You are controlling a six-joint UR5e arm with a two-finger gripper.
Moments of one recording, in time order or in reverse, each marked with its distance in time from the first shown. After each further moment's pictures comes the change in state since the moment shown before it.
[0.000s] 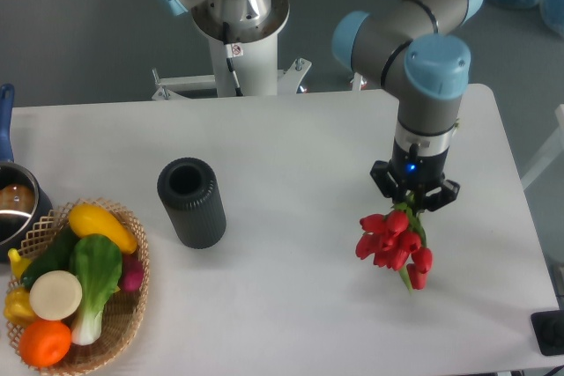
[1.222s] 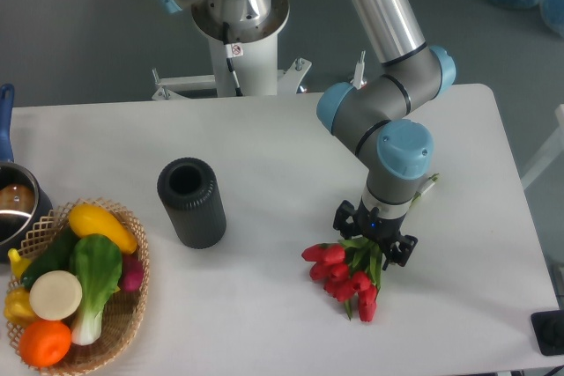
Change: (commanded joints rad) arm -0.071 -0.233 -0.138 0.266 -0.066 0.068
